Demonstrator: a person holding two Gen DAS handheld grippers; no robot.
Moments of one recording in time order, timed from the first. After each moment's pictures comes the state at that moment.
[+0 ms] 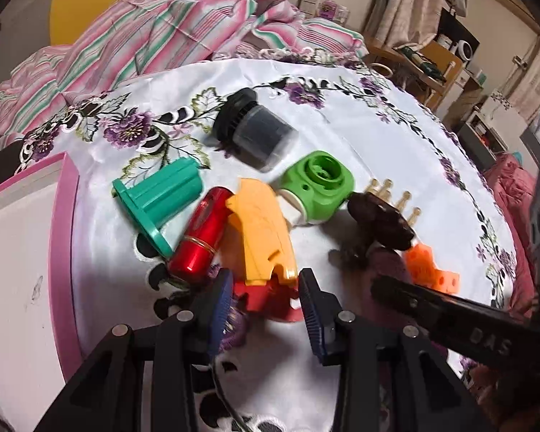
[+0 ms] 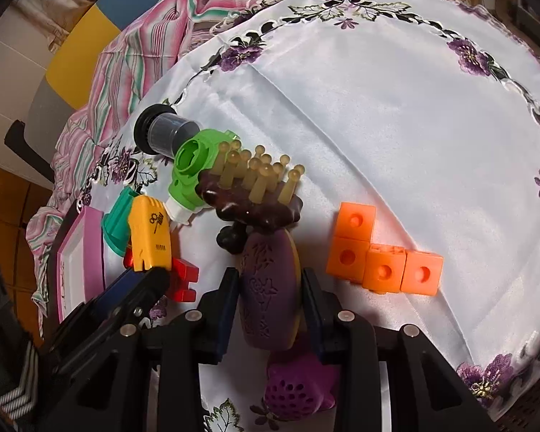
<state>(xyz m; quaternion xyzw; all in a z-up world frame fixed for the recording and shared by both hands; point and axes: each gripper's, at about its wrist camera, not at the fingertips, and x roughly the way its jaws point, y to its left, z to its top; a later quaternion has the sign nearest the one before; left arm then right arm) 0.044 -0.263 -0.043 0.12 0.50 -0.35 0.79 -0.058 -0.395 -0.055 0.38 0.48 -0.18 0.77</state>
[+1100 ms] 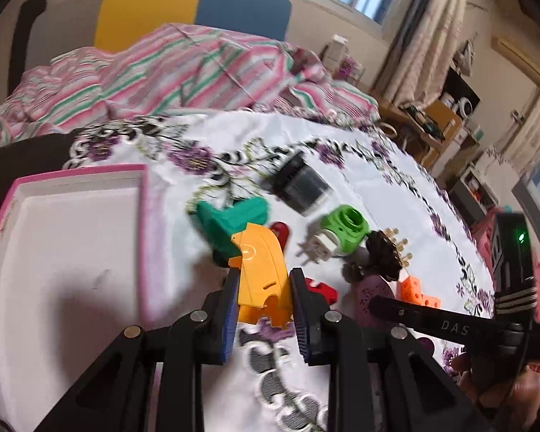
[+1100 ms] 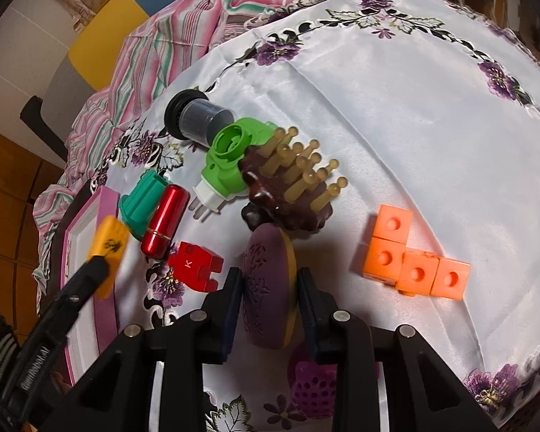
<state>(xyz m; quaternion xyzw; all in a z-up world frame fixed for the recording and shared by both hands) 0.055 -0.178 -0.007 0.02 0.44 -0.34 0.83 -0.048 -0.378 -0.052 0.35 0.48 -0.14 0.79</state>
